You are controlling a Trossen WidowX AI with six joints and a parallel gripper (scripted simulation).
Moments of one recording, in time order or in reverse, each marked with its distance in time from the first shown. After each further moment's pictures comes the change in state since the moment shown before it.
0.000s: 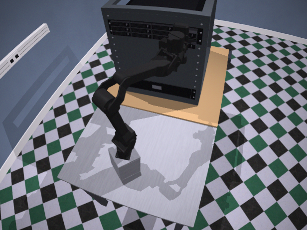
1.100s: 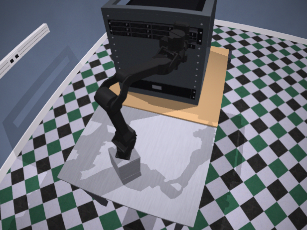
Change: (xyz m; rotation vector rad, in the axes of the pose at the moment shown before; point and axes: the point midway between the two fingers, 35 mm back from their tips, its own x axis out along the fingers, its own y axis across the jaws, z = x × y) arm 0.010 -0.001 0.000 0.000 0.000 0.000
